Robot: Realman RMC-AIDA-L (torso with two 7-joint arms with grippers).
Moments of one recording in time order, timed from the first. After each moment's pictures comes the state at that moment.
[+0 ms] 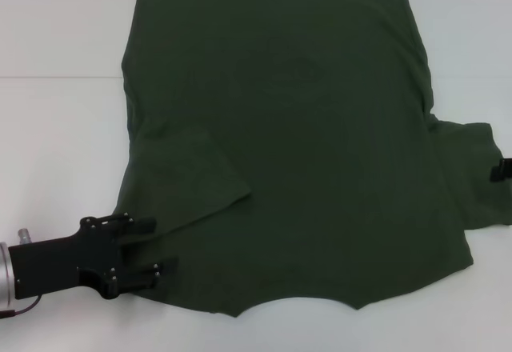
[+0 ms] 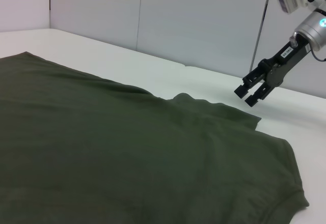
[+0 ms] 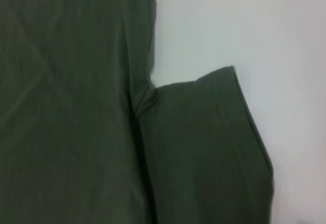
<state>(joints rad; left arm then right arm) -0.38 -2.11 0.63 0.72 2.07 1.54 -1.20 0.64 1.97 -0.54 -0.79 -2.66 -1.22 2.67</state>
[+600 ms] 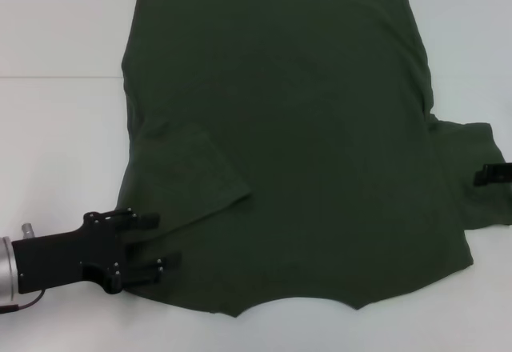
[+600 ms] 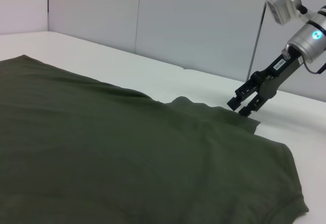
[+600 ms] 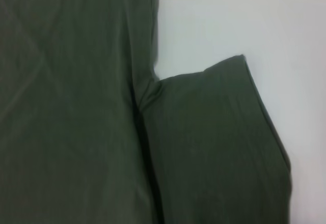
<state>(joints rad) -0.39 -2.11 0.63 0.73 2.07 1.55 -1.21 0.66 1.98 -0.55 -0.70 -2.66 -1.15 2.66</state>
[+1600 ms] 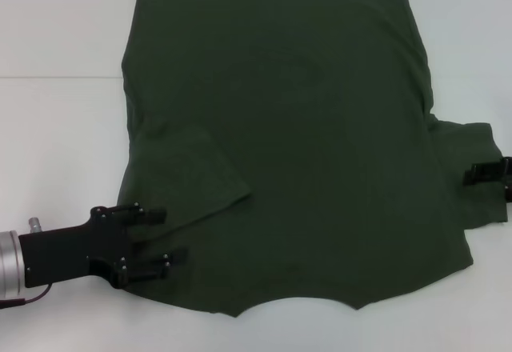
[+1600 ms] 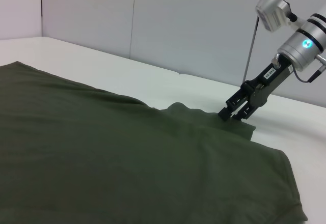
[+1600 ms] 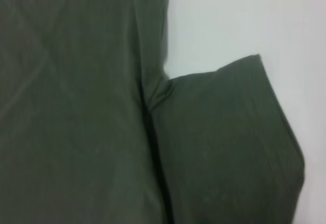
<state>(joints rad) -0.40 -2.12 0.63 0.73 2.07 1.55 -1.21 0.69 1.98 -0.57 -0.66 -2.66 -1.10 2.66</state>
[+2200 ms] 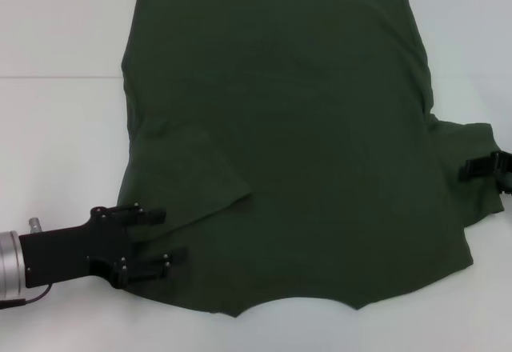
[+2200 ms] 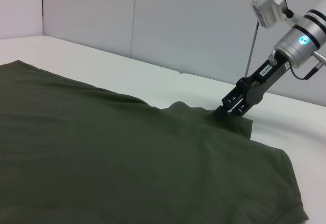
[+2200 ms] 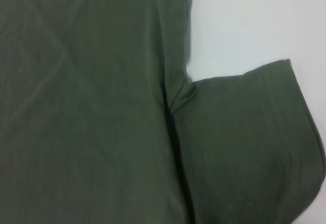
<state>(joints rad) -0.40 -2.12 0.63 0.72 2.07 1.55 -1.21 0.71 1.98 -0.58 -0.65 -2.66 -1.10 2.66</state>
